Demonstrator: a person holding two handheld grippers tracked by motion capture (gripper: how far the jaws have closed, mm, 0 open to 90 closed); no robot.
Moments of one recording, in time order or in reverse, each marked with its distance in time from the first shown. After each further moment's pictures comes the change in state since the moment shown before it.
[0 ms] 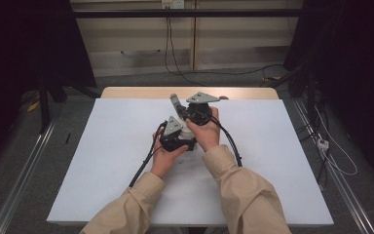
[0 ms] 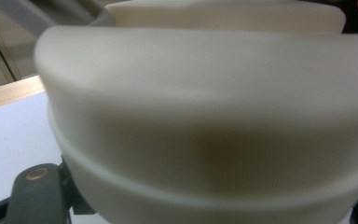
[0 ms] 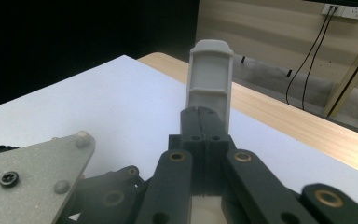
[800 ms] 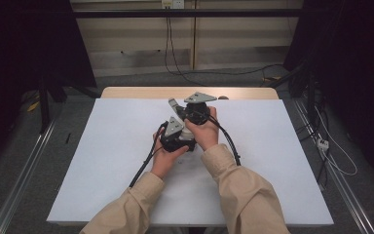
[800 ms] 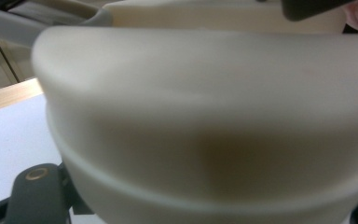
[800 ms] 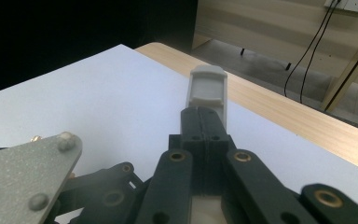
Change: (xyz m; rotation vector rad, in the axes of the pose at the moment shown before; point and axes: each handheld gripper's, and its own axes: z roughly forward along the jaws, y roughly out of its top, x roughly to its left) left arm -0.002 0.000 0.000 0.002 0.007 0.013; right arm 0.000 0.000 0.006 0.041 -0.006 -0.021
